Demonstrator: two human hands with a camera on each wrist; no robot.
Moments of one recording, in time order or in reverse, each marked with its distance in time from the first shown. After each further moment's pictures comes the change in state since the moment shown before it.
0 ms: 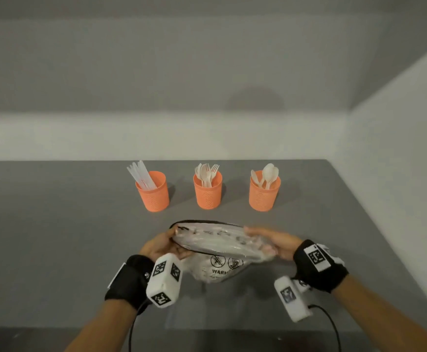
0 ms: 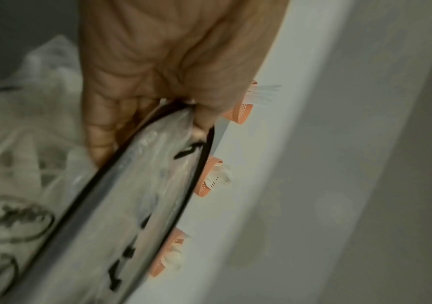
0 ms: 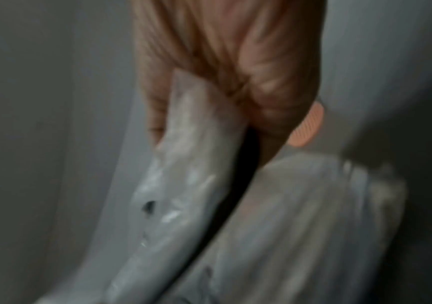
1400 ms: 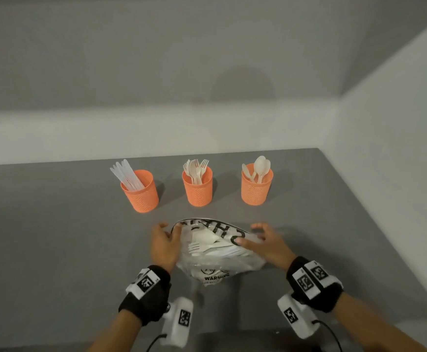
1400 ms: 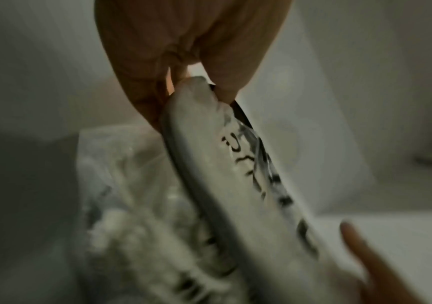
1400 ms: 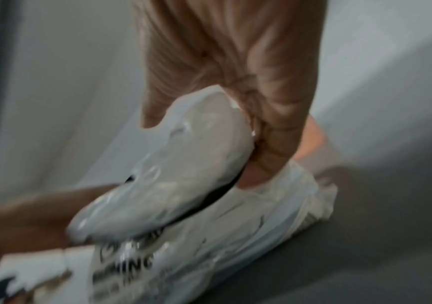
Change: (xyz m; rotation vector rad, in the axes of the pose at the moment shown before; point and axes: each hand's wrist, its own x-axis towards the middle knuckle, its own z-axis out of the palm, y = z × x) left_hand 0.035 -0.030 0.013 0.690 0.509 0.631; right_hand -0.005 0.027 0.009 -0.327 0.417 -0.110
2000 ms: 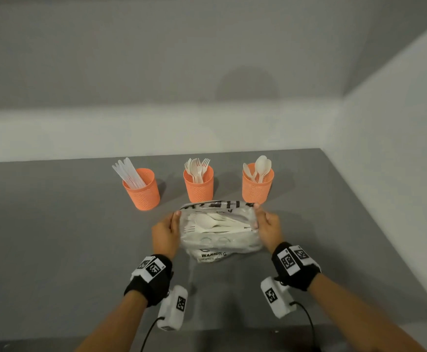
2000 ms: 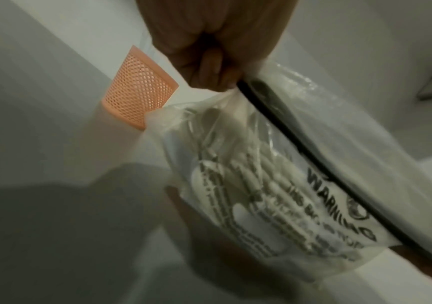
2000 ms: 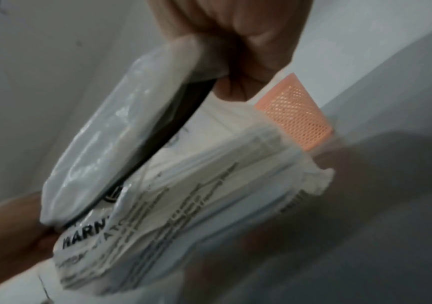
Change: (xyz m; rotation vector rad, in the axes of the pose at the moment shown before) left_hand 0.015 0.003 0.001 0.138 0.023 0.382; right_hand 0.046 0.004 0.010 0.247 0.301 -0.262
